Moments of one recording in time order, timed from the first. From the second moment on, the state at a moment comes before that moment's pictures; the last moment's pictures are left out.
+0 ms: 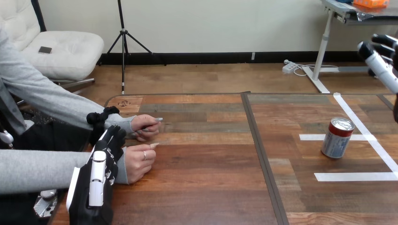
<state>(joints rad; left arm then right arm) 0.04 0.05 0.18 0.60 -0.26 -0.69 -0.34 -0.70 -0.55 -0.25 1.16 0.03 -0.46 0.04</state>
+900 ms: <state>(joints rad) 0.04 0.05 0.18 0.61 -0.26 -0.69 -0.36 -0.70 -0.56 -0.23 1.23 -0.03 -0.37 0.03</state>
